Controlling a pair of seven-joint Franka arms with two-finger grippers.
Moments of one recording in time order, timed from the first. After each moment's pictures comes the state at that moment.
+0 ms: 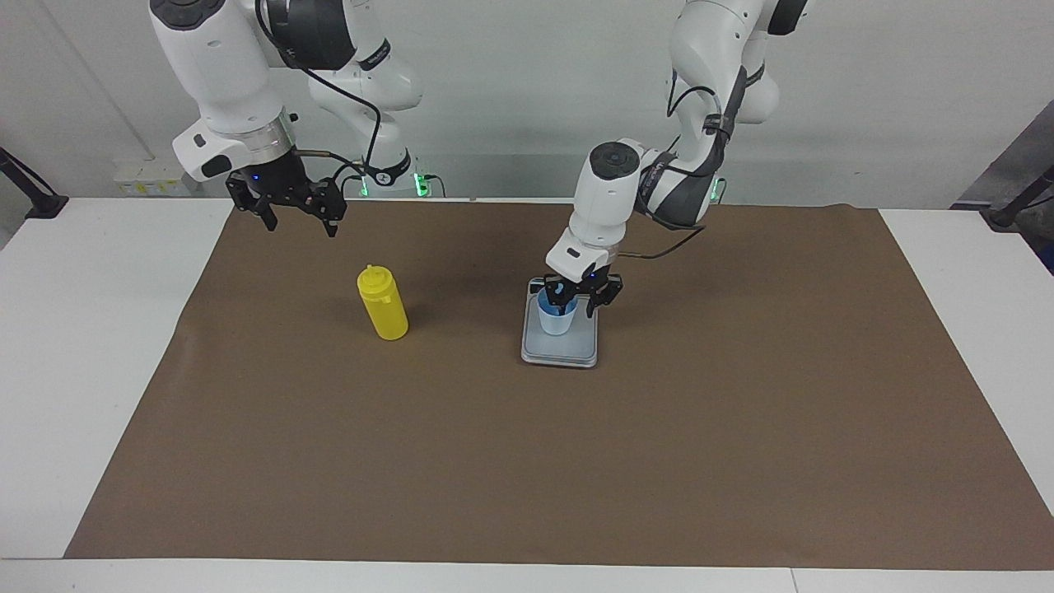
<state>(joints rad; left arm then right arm) -0.43 0.23 -0.22 -1.92 0.05 2.27 -0.69 0.03 -0.04 0.01 -1.69 -0.03 1.60 0.17</state>
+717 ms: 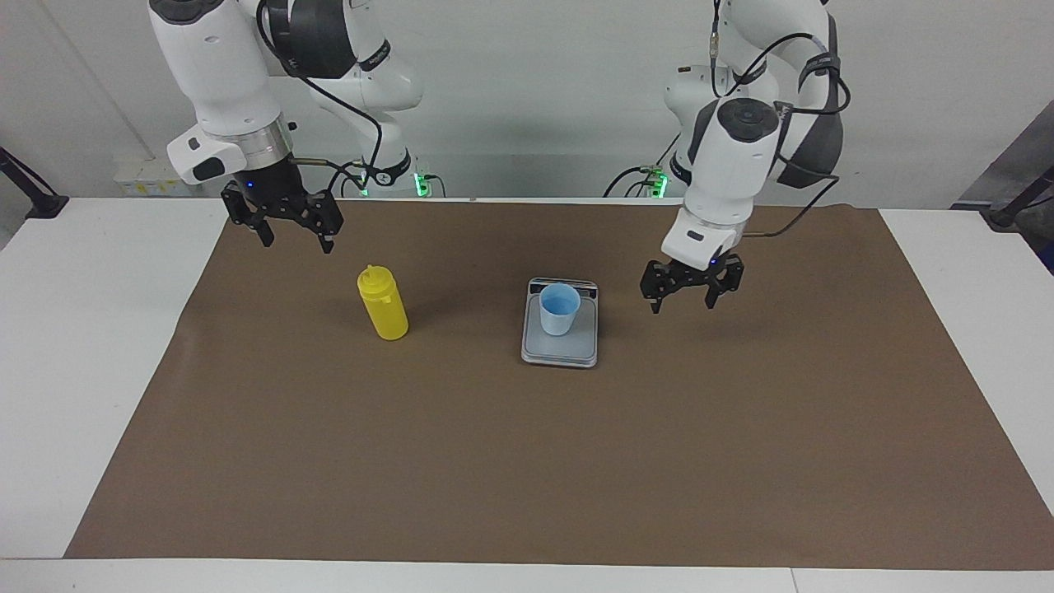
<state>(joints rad) -0.16 0.08 -0.21 -1.83 0.07 2.00 -0.40 0.03 -0.02 0.01 -1.69 -0.03 1.75 0.27</state>
